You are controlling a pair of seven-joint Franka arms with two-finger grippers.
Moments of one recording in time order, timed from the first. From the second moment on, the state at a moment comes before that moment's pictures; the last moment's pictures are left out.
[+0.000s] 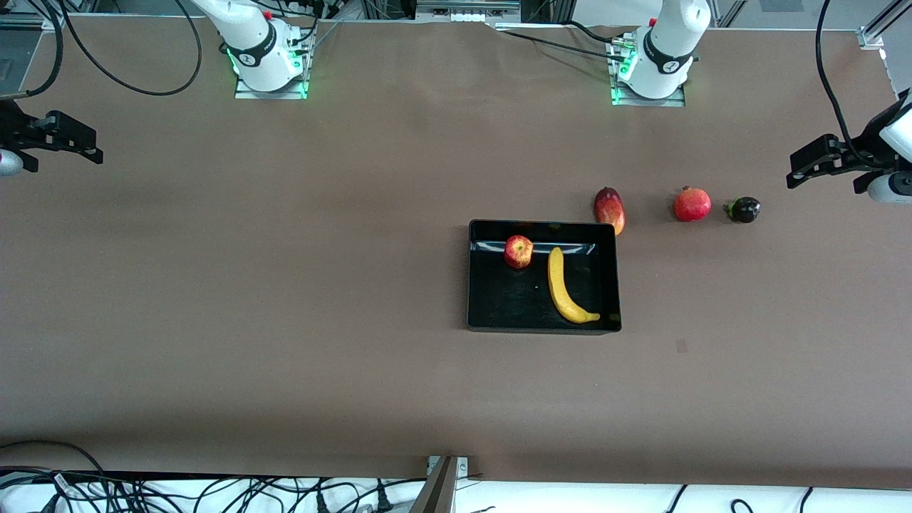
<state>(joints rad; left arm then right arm) -0.18 0.07 0.20 -1.47 -0.01 1.51 0.08 -0.05 -0.01 -0.03 -1.62 -0.03 1.54 -0.24</state>
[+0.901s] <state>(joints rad) -0.18 0.07 0.20 -1.47 -0.01 1.51 0.08 -0.04 -0.01 -0.01 -1.62 -0.03 1.54 -0.24</state>
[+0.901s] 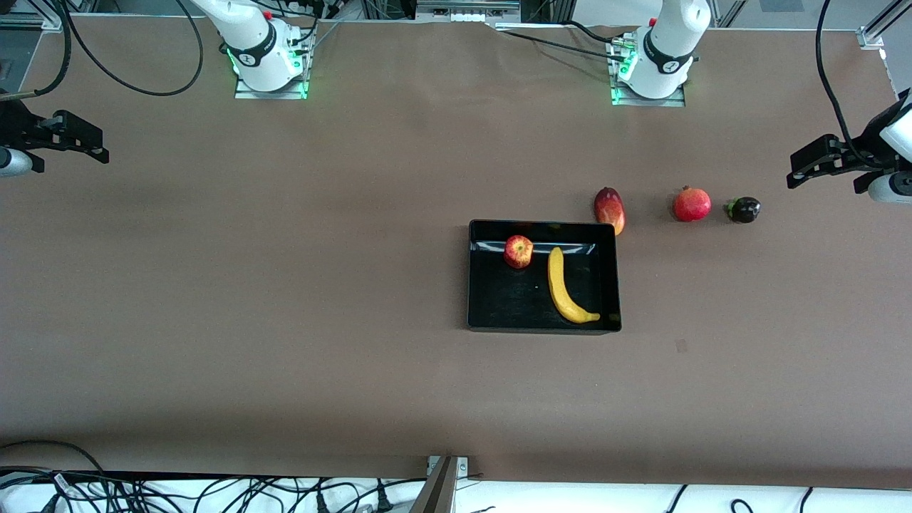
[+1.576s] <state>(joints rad) -0.18 0.09 0.20 -1.47 -0.06 1.53 0.02 -0.04 -0.01 -0.01 -1.62 -0.03 1.54 -0.24</state>
